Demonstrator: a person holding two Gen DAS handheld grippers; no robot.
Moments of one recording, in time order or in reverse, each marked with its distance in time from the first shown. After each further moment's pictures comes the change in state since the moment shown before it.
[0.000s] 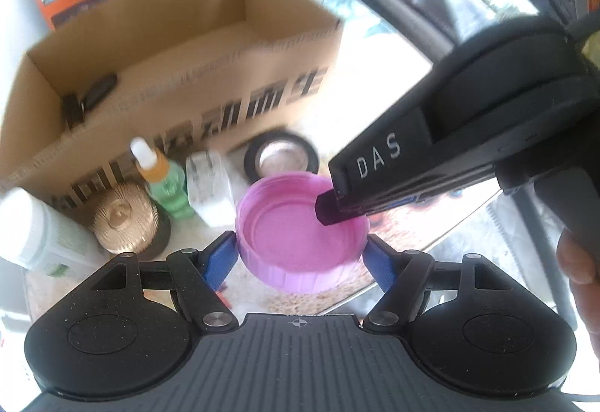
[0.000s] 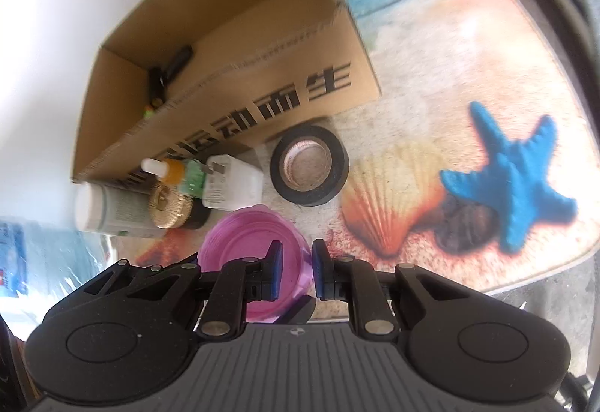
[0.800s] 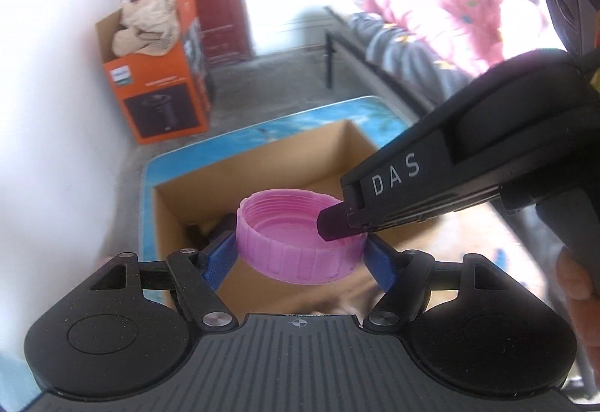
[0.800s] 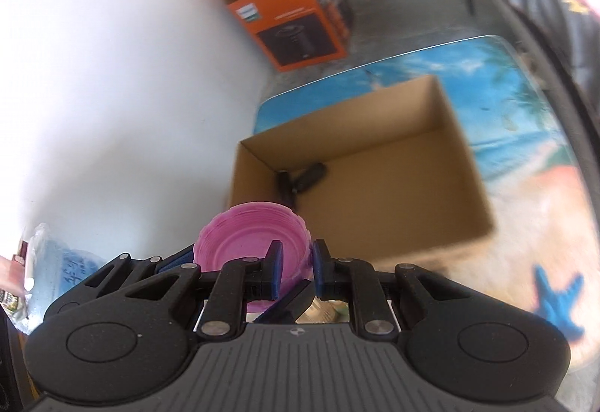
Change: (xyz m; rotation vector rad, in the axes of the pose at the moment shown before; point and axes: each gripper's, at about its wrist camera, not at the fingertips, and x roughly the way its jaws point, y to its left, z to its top) left arm -0.071 0.072 0.072 -0.038 -0.264 0.203; right arm -0.065 0.130 0.084 -0.191 -0.180 0.173
